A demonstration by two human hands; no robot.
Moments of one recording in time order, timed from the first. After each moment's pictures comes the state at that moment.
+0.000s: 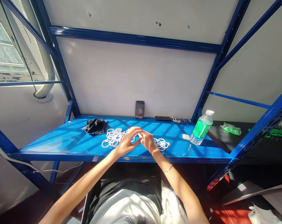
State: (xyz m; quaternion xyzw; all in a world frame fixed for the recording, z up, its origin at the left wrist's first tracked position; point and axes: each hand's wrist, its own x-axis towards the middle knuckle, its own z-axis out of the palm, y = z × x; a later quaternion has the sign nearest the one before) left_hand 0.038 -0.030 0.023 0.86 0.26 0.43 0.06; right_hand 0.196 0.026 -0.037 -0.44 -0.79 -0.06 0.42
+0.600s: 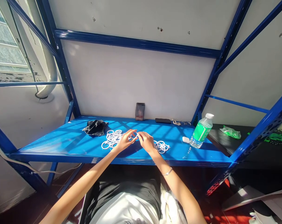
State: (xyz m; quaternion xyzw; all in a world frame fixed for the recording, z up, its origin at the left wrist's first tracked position) left_hand 0.020 0.048 -0.049 0.81 0.28 0.50 0.15; right_hand 0.196 0.028 -0.037 -0.41 -0.79 -0.07 0.45
